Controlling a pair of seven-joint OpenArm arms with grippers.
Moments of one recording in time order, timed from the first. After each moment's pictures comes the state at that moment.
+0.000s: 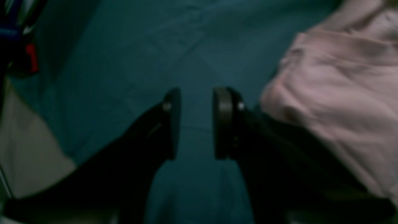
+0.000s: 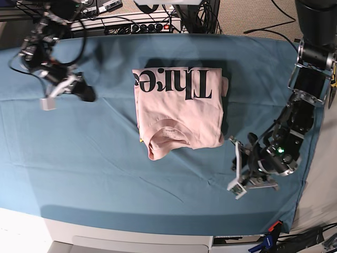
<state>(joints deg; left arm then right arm) -30.1 -27.8 25.6 87.8 -23.8 -22.4 59.7 -6.2 13.9 41.9 87.1 66.0 39.8 -78.3</state>
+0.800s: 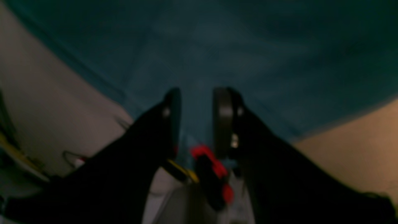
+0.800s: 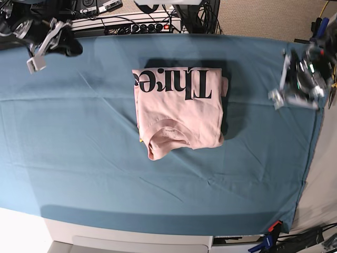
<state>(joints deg) 8.1 -57.3 25.5 116.5 -19.1 -14.1 69.1 -39.0 22.0 45.5 116.0 75.4 39.8 -78.2</state>
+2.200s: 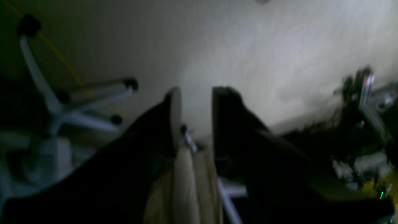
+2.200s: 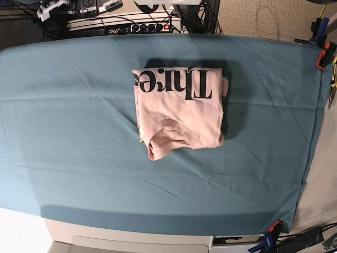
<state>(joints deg) 34.8 -17.6 25.0 69.2 -1.2 -7.0 41.6 -28.3 22.7 45.6 51.7 44.9 39.8 -63.6</state>
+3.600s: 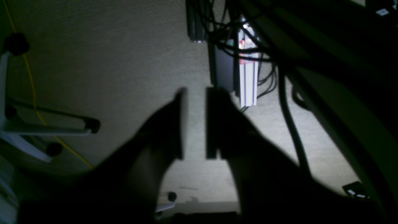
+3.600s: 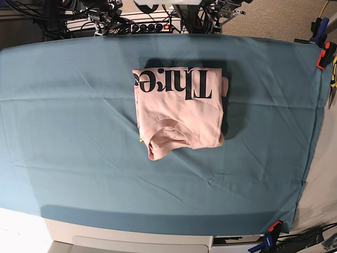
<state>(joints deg) 4.1 2.6 24.9 14.3 -14.9 4.0 9.2 -3.2 9.4 11.0 15.4 10.0 -0.1 -10.9</state>
